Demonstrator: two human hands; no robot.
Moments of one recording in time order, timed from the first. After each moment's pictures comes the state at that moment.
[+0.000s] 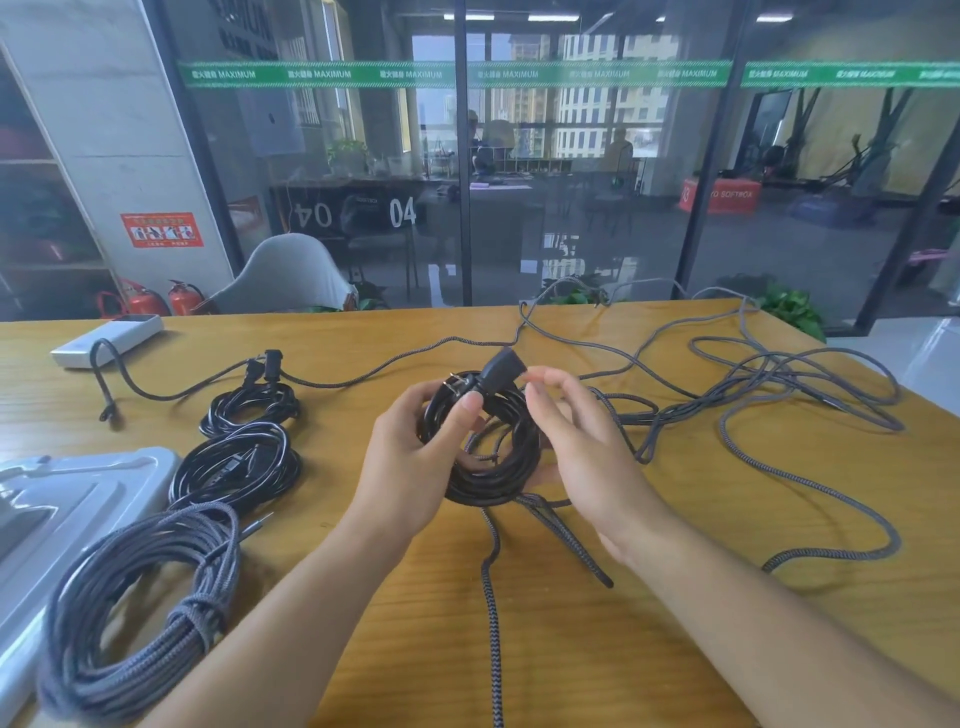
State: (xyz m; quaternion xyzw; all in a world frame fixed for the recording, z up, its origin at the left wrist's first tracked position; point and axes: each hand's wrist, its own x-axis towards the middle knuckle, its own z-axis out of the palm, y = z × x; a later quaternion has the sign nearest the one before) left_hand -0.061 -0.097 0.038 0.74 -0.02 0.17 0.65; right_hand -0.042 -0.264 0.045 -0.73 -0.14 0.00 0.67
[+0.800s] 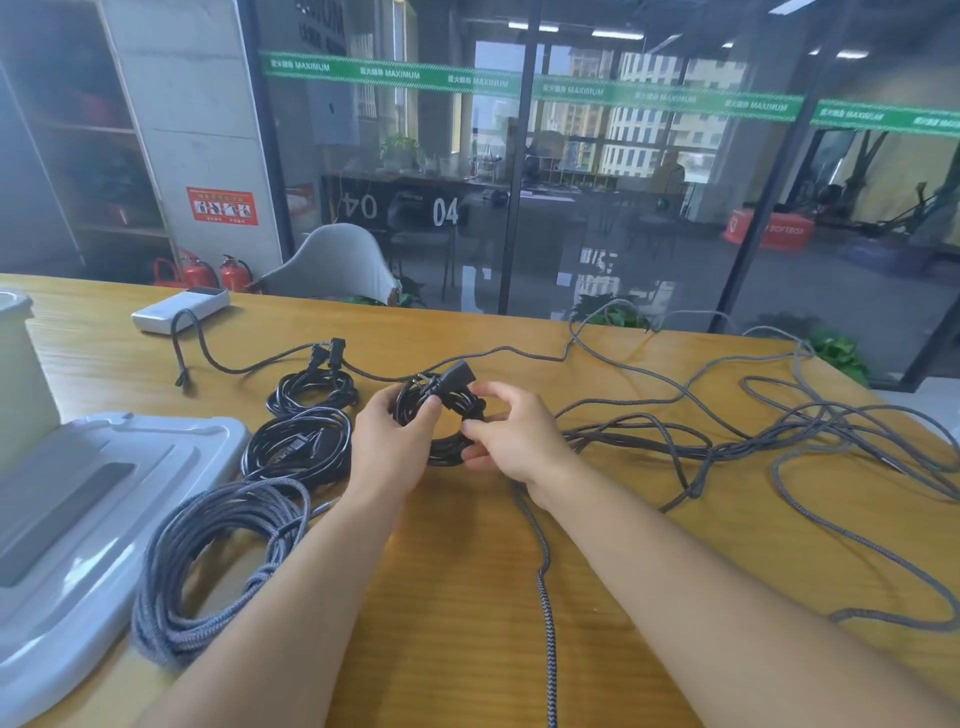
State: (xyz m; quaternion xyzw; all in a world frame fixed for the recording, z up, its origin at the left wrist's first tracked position) left_hand -0.024 -0.023 0.011 0.72 0.17 0.25 0.63; right_hand 0.015 -0.161 0.040 -0.80 -0.10 0.08 0.58
